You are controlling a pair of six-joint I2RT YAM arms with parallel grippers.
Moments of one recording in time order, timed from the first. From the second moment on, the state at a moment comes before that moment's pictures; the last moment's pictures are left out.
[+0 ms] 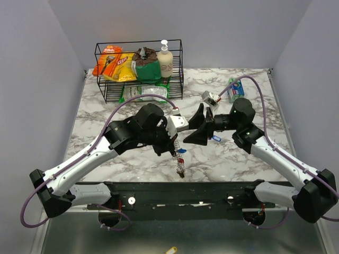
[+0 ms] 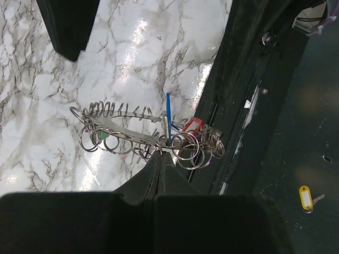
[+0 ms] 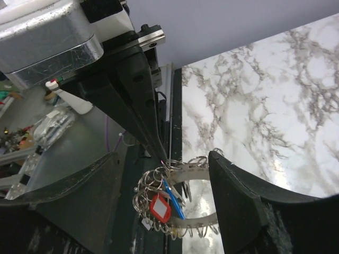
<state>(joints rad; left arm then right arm) -0.91 1.16 1.25 -0.84 0.33 0.09 0.55 1.14 0.83 0.32 -1.07 0.36</state>
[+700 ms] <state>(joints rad) -0.91 1.12 1.31 -0.82 0.42 0.10 0.62 1.19 0.85 0.29 -1.13 0.34</state>
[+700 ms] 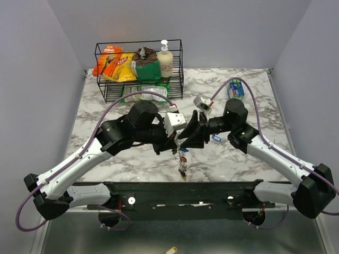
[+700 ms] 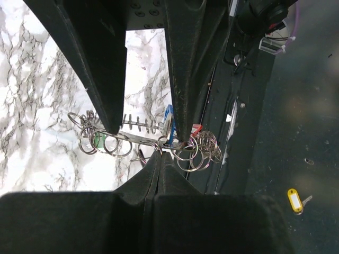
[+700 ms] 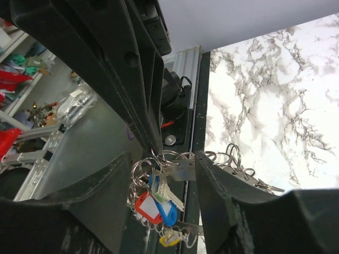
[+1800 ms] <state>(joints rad) -0.91 1.09 1.32 -0.76 0.42 0.05 0.65 1.18 0.86 0.22 -1.14 0.30</state>
